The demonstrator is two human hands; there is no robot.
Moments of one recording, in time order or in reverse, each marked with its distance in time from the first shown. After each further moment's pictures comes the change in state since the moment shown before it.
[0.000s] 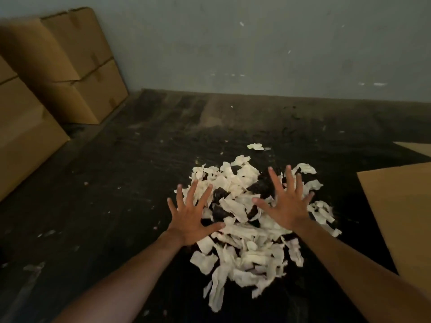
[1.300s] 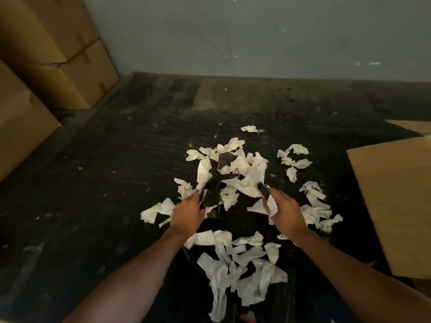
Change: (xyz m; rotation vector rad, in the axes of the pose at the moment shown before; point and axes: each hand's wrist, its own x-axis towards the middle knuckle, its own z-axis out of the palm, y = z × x) left_hand -0.033 0.028 0.020 -0.153 0.109 -0.107; right_hand -0.059 0.032 0.046 0.235 0.178 -0.167
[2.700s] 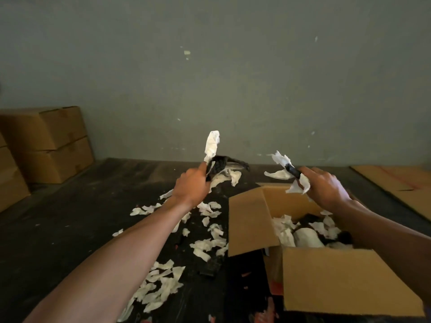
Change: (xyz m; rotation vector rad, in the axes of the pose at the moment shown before) left_hand -0.132 0.340 -0.148 -0.066 0.451 0.429; right_hand -0.132 0.123 -0.437 -0.404 0.369 -0.097
